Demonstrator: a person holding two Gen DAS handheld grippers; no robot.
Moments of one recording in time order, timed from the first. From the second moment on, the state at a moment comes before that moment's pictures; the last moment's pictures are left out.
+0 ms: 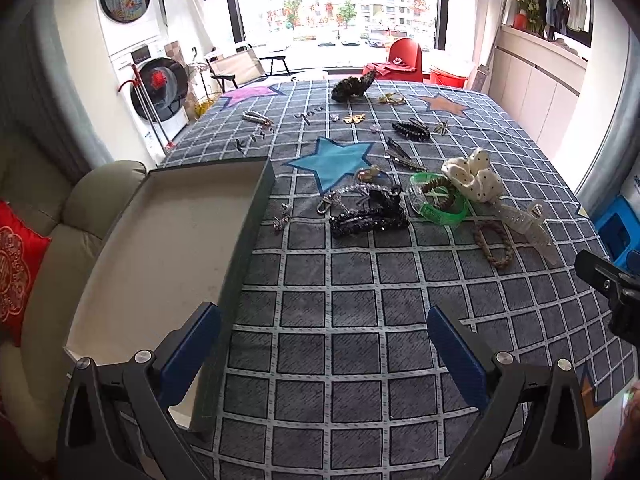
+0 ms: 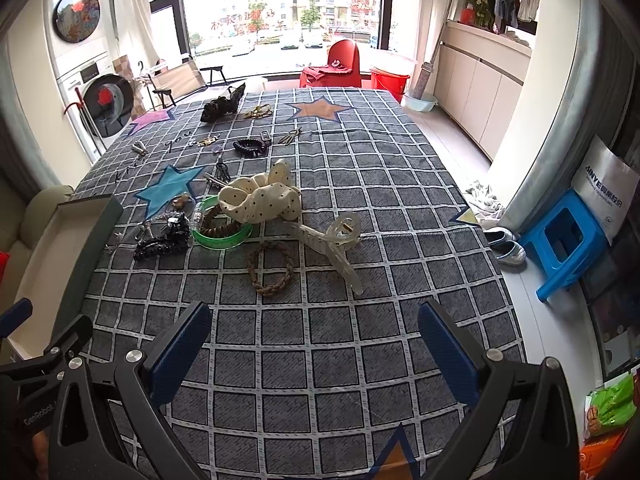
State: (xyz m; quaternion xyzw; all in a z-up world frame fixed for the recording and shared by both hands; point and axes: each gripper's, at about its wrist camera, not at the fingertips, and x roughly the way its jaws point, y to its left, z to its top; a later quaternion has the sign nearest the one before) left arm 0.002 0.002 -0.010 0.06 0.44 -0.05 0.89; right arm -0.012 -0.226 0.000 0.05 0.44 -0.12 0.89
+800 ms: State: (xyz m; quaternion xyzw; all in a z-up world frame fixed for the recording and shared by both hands) left arm 0.065 -0.019 -0.047 0.02 0.49 -0.11 0.86; right arm 0.020 -0.289 -0.043 0.09 0.47 -0.11 0.87
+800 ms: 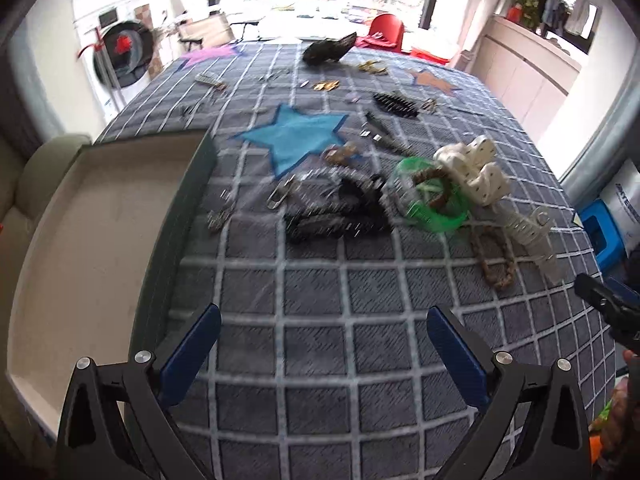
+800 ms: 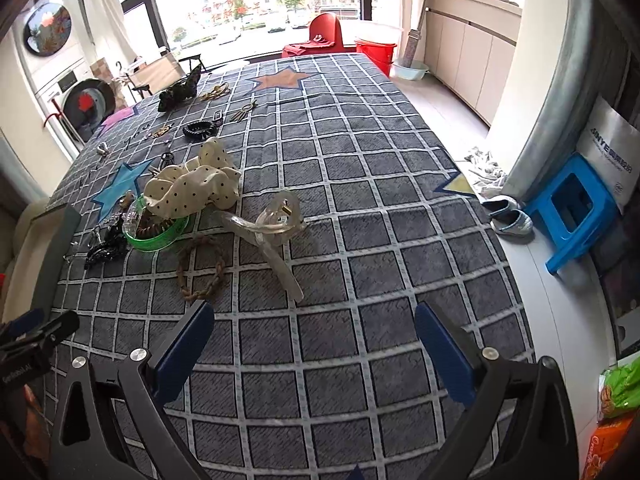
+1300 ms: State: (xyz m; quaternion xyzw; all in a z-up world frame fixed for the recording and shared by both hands) left arm 0.143 -0.116 -0.040 0.07 0.46 -0.26 0.84; right arm 0.069 -0.299 -0.079 0.12 0.50 -0.05 0.86
